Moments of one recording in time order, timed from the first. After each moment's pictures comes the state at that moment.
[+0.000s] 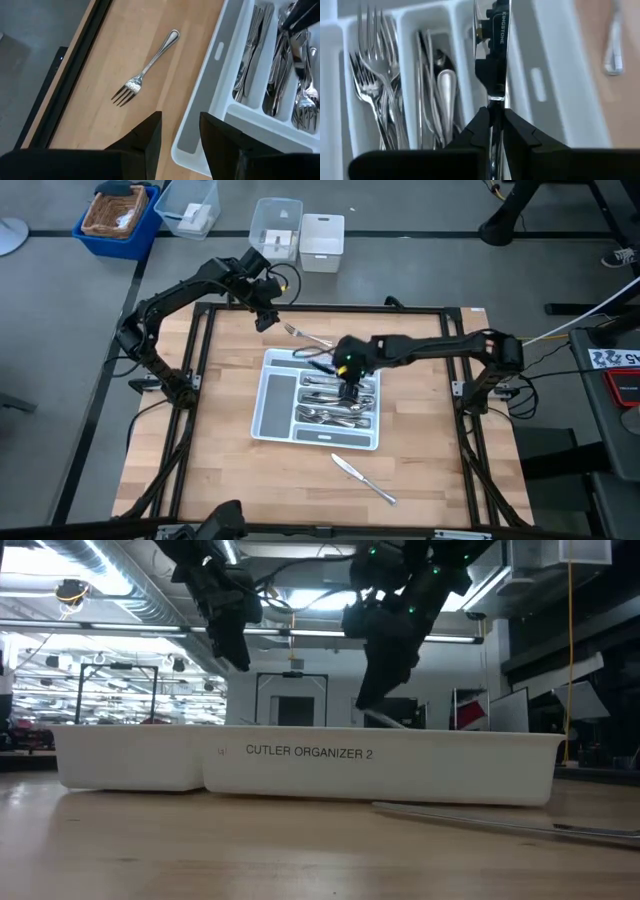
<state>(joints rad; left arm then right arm) 0.80 1.58 1.44 -1.01 0.34 0.39 -0.15 1.71 1.23 -0.53 -0.03 0.09</state>
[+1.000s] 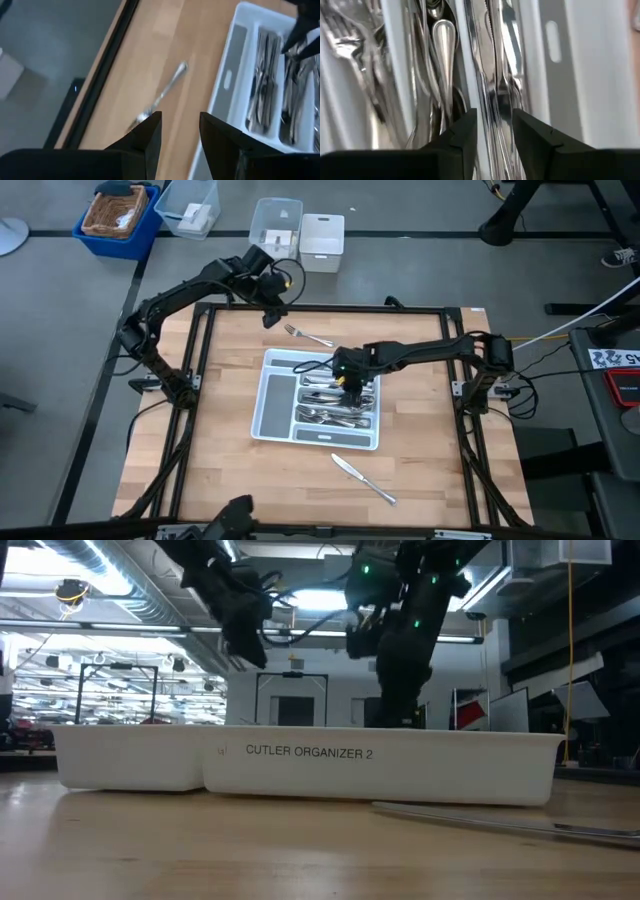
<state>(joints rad) 0.78 1.60 1.45 -0.85 0.34 0.39 -0.11 1.78 1.26 -0.67 -0.02 0.10</state>
